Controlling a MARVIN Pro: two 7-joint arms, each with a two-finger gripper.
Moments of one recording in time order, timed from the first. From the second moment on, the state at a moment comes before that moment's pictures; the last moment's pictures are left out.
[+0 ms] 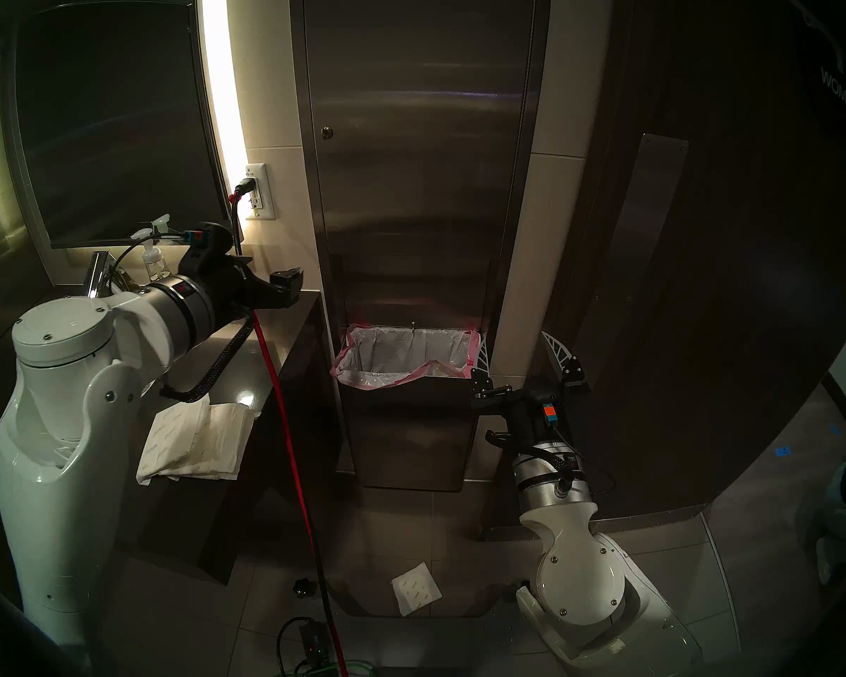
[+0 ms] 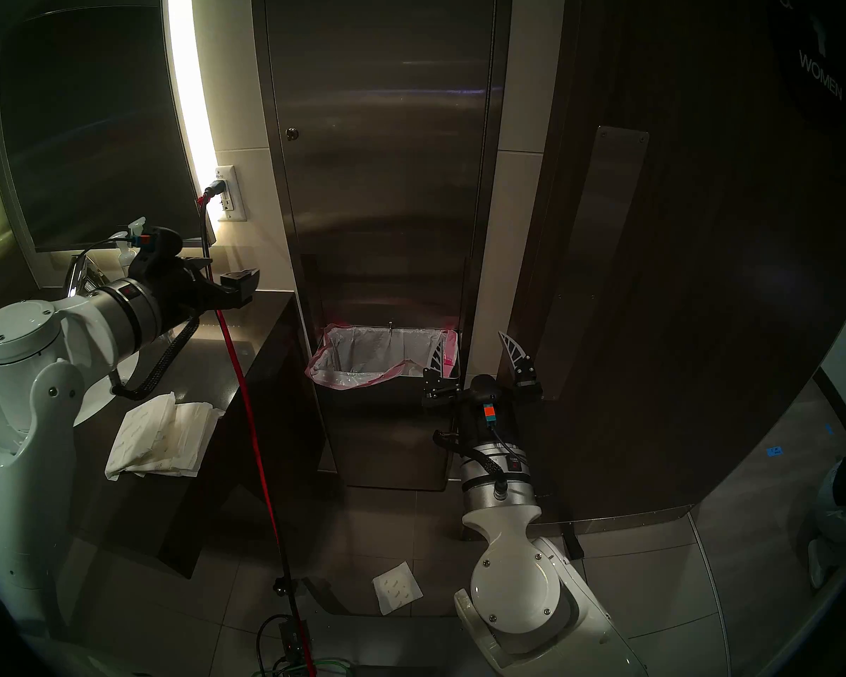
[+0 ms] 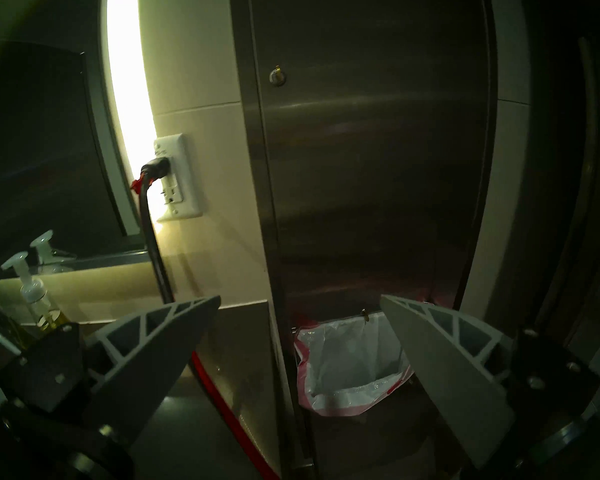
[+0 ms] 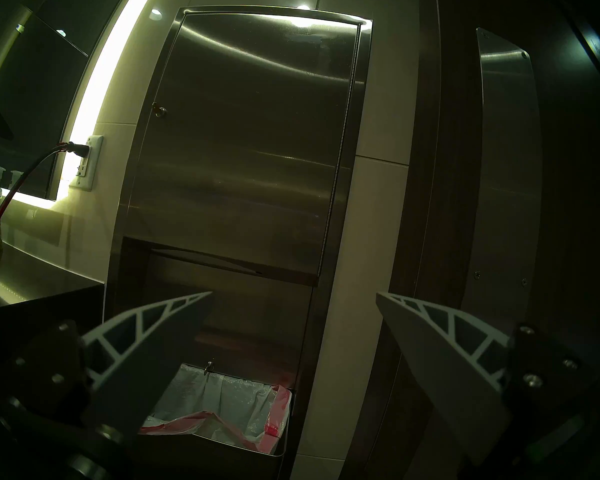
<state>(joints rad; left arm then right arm) 1.65 -1.03 -1.76 -2.39 -0.59 0.89 0.03 -2.05 -1.29 1.17 -2.14 -0.22 -0.11 -0.46</state>
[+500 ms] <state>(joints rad) 1.51 -1.07 -1.65 -2.25 -0.57 0.74 0.11 -2.05 -1.29 1.17 -2.14 -0.22 -0.11 -0.47</state>
